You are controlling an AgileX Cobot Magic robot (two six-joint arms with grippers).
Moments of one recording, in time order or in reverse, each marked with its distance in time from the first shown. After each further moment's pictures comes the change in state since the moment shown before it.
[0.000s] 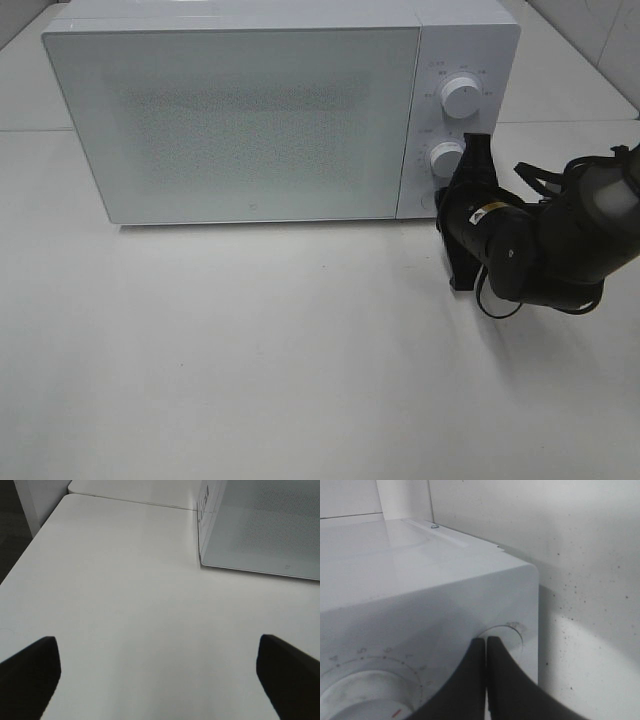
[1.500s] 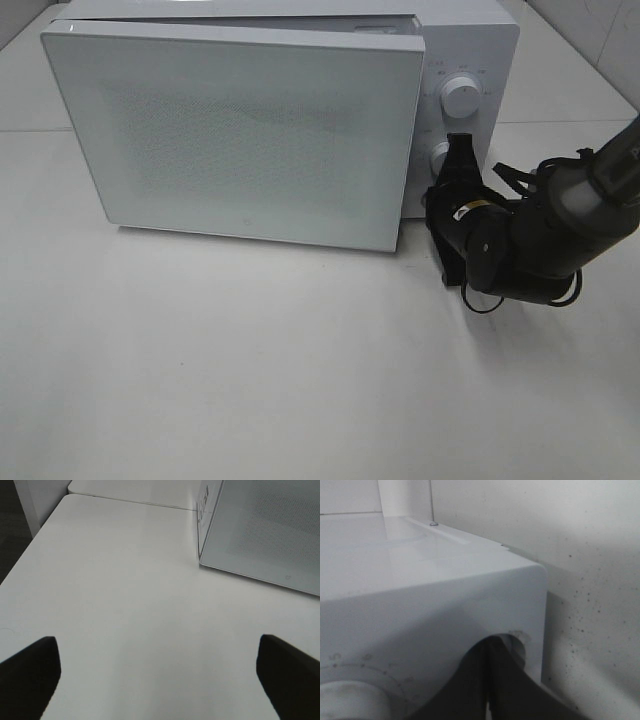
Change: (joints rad) left arm 0.000 0.000 0.000 0.000 0.000 0.000; right arm 0.004 0.061 -0.089 0.056 -0.010 -0.092
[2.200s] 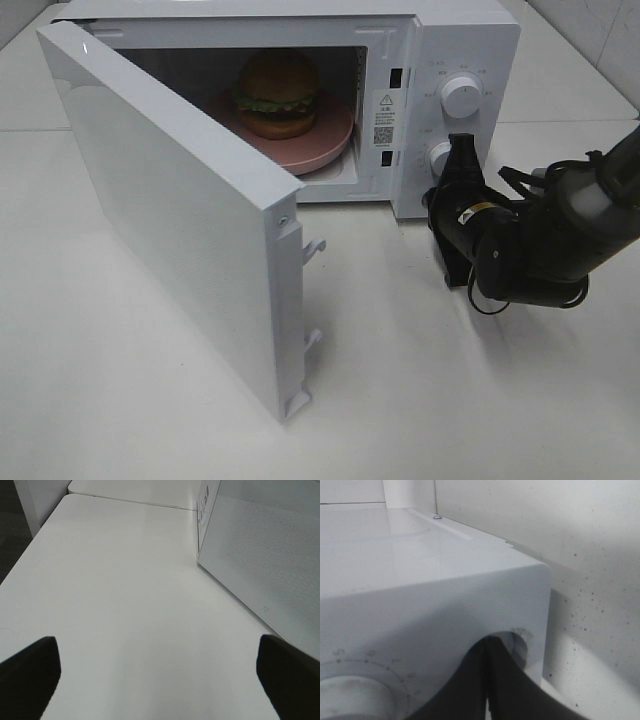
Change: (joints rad) left arm 0.000 0.000 0.000 0.000 0.000 0.000; right arm -0.012 -0.006 0.035 -0.079 -0.030 0.039
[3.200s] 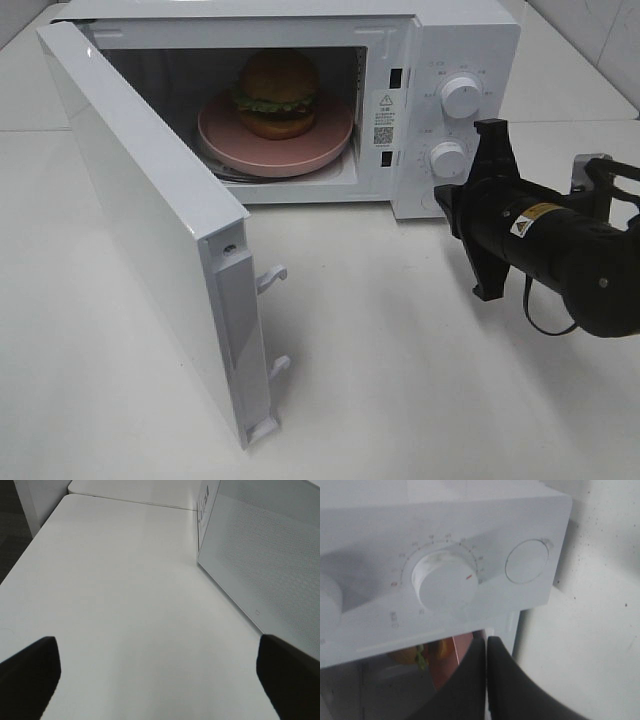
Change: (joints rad) left arm 0.000 0.000 0.000 0.000 0.000 0.000; right arm 0.019 -0.313 0.283 -0.224 0.045 0.083
